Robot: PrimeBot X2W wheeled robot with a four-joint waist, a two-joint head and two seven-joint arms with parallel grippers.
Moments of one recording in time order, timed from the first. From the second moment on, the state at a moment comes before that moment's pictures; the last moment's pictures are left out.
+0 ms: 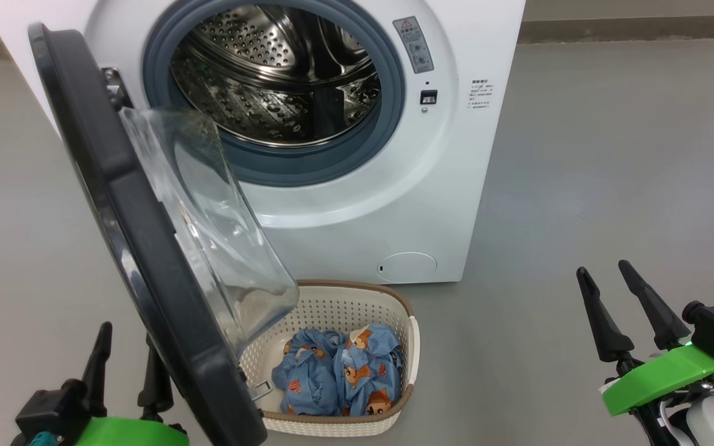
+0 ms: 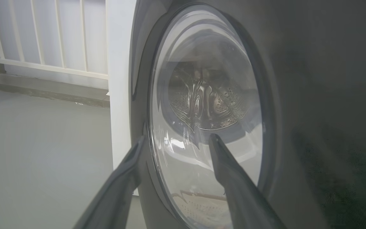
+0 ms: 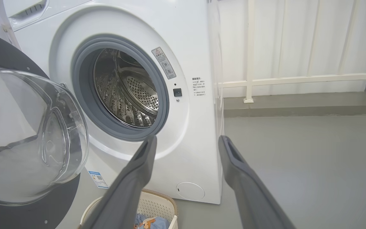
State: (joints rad) left arm -0.09 0.15 -0.10 0.25 -0.43 -0.01 -0.25; right arm -0.15 -0.33 0.23 0.27 0.55 0.13 -0.25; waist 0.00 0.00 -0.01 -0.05
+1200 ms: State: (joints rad) left arm -0.07 0.14 -0.11 -0.21 -0.34 -0.01 -0.26; right arm -0.15 -0.31 0.22 0.27 0.56 0.13 -0.25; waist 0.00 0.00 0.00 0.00
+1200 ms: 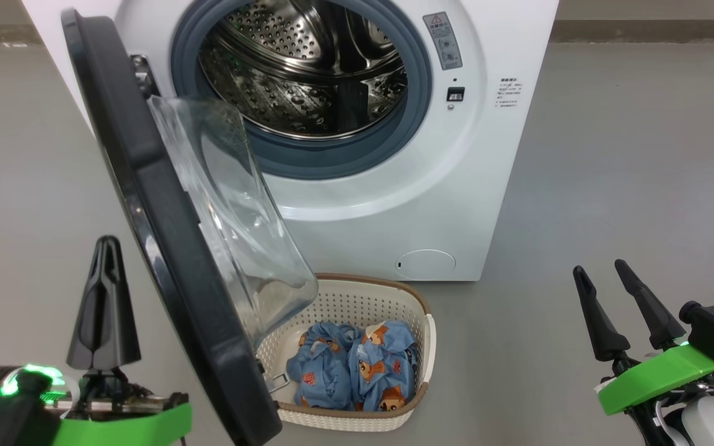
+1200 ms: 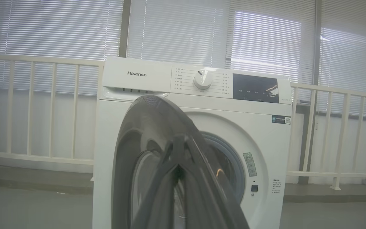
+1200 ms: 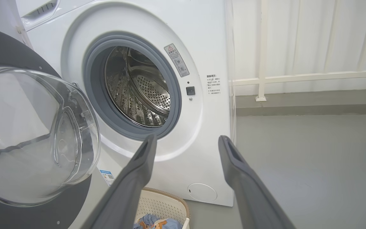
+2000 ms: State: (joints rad) left arm -0.04 0.14 -0.28 -0.35 -0.37 -0.07 -0.13; right arm -0.15 -0.30 0.22 0.27 0.56 0.13 -0.25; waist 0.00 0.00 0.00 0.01
